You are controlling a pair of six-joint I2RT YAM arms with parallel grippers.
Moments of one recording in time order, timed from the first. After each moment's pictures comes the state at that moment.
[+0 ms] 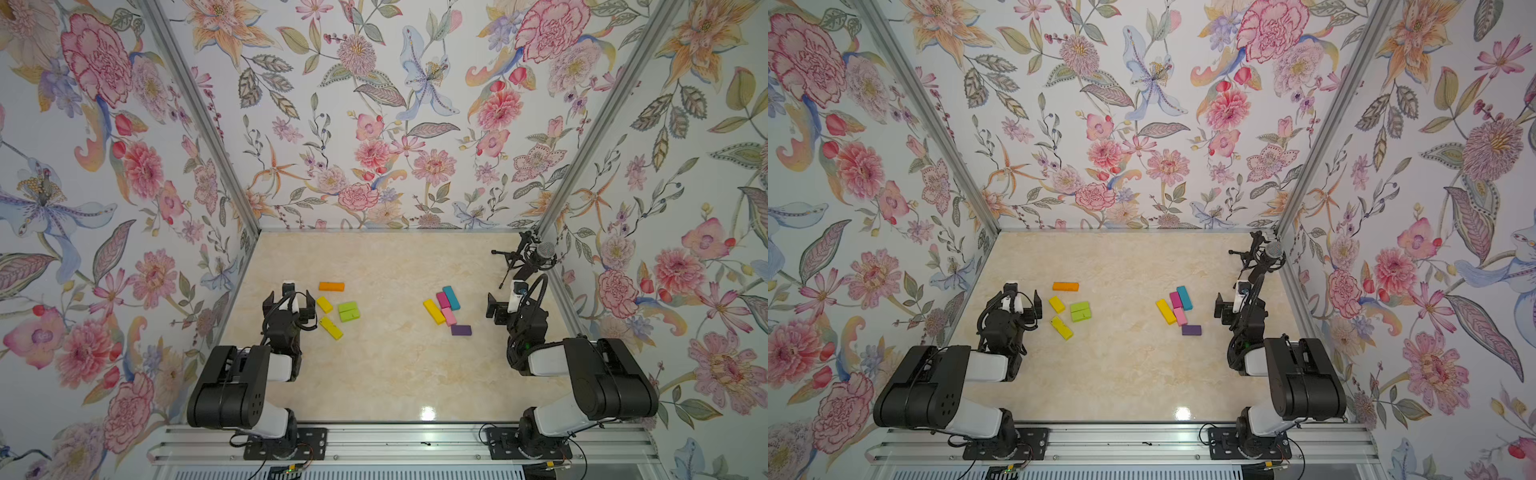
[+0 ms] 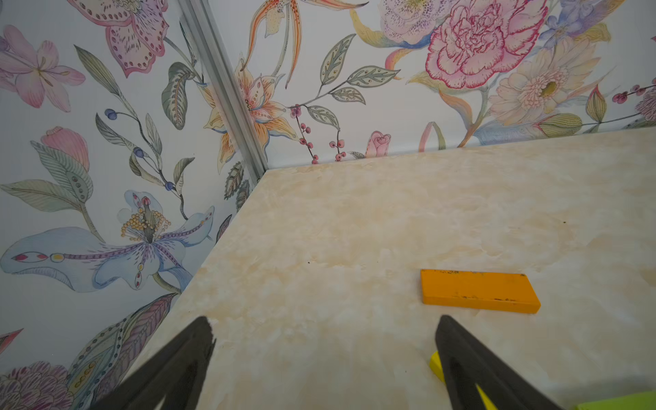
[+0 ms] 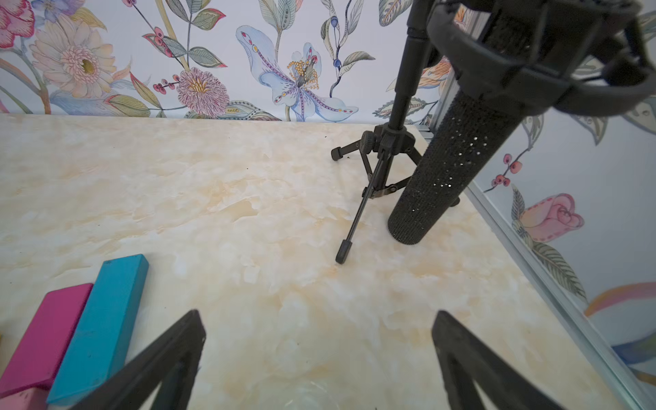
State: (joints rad) left arm -0.02 1.49 0.24 1.11 -0.21 0.17; right arm 0.04 1.54 0.29 1.00 0.07 -0.05
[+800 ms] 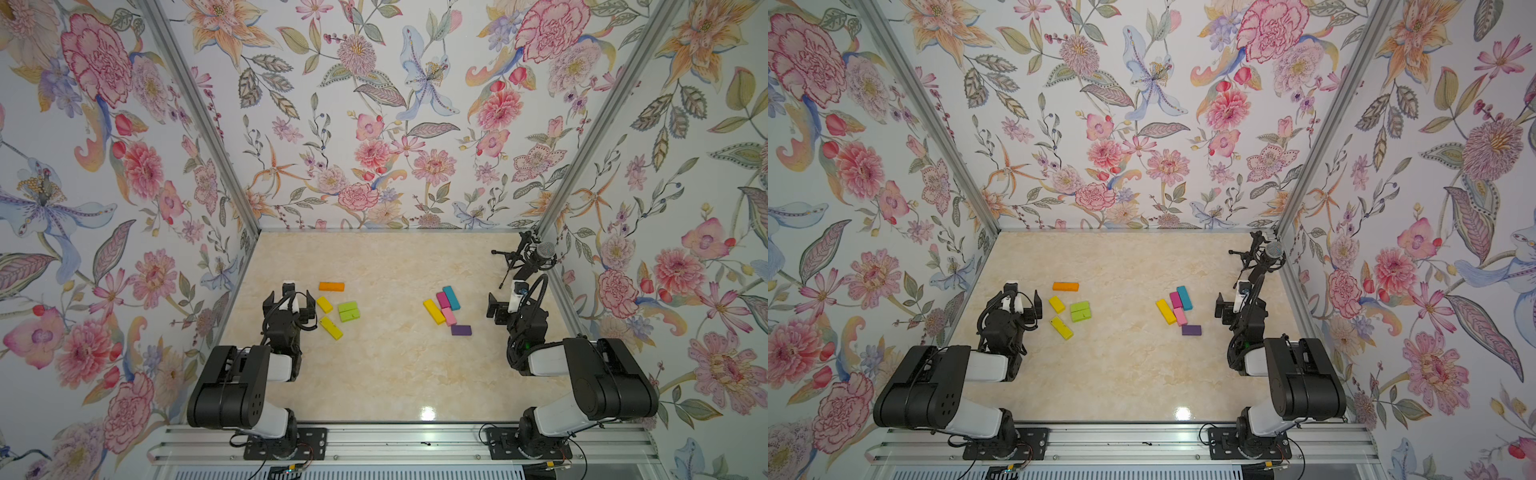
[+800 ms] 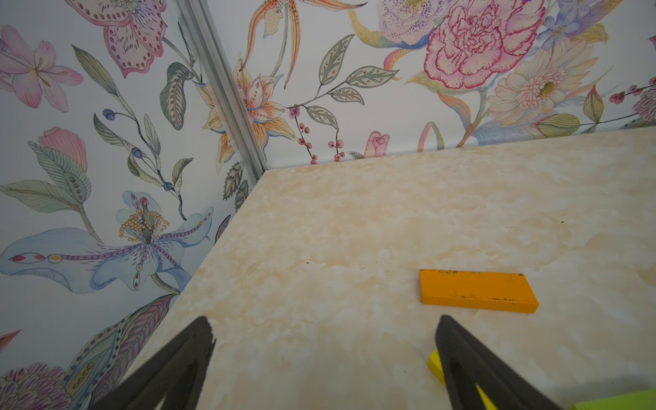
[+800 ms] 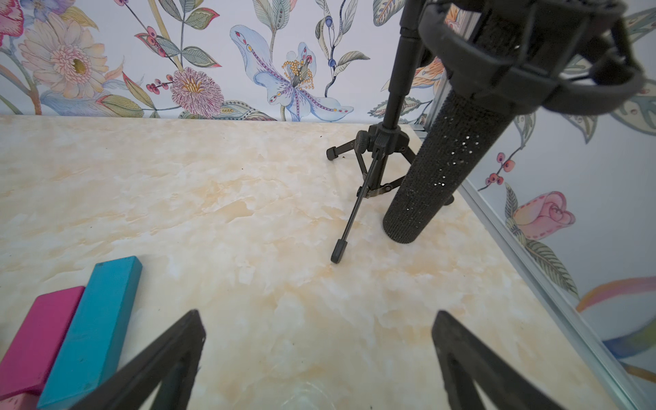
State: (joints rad) left arm -0.02 1.49 0.24 1.11 -0.20 0.17; right arm 0.03 1.54 0.29 1.00 0.09 -0.04
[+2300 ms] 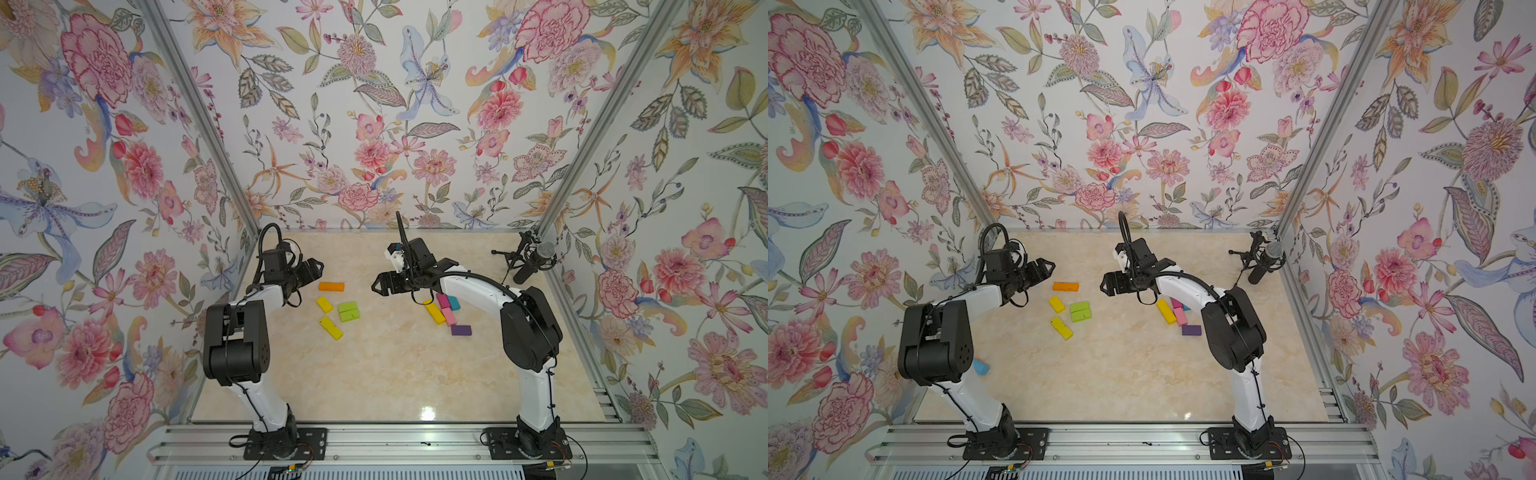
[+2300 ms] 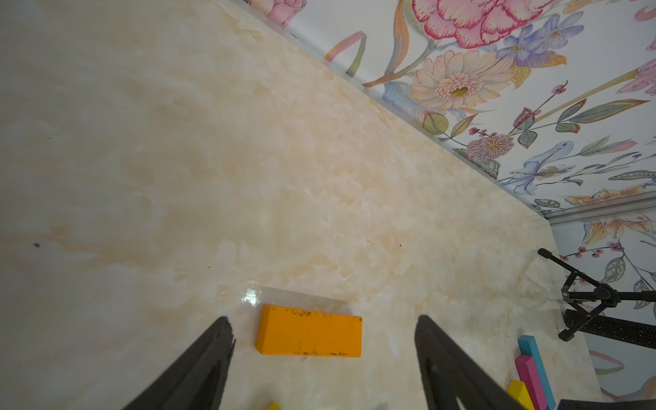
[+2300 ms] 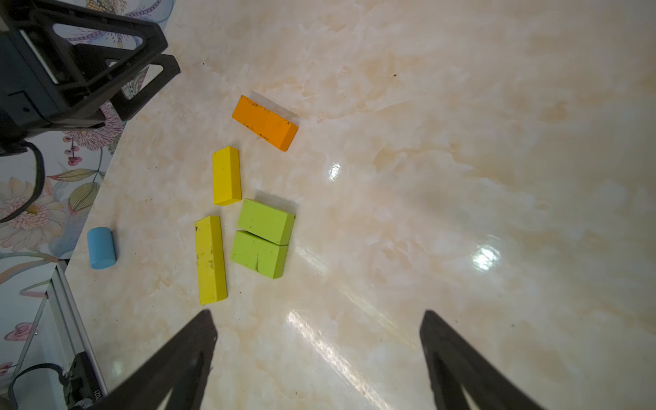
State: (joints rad) left arm 0.11 1.82 1.06 0.10 0.42 -0.45; right arm 0.69 2.08 1.66 -0.41 -0.33 0.35
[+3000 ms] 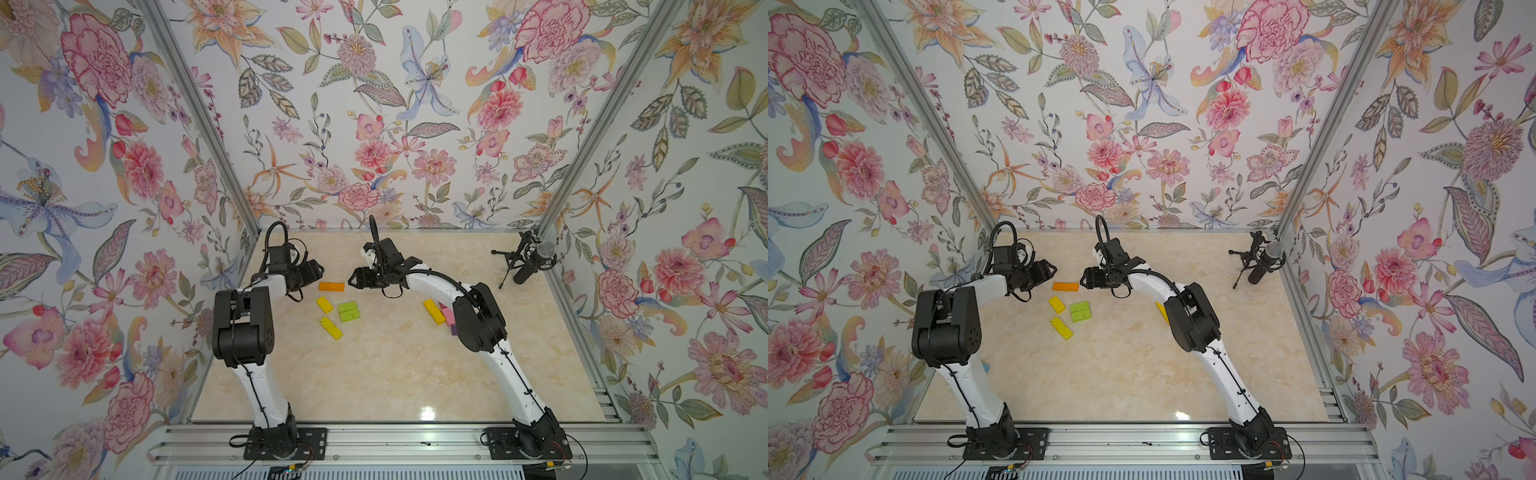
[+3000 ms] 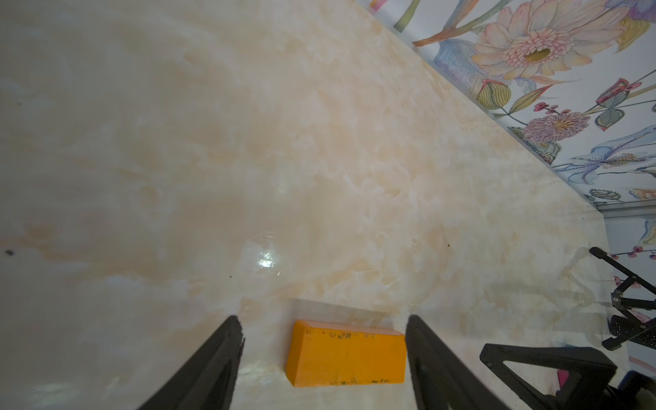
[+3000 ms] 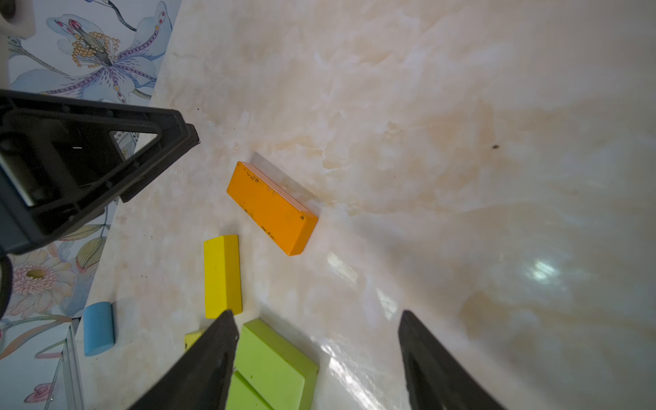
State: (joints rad) left arm 0.10 1.95 1.20 -0.08 0.39 -0.38; right arm 0.72 2.54 2.17 -0.41 -0.38 0.49
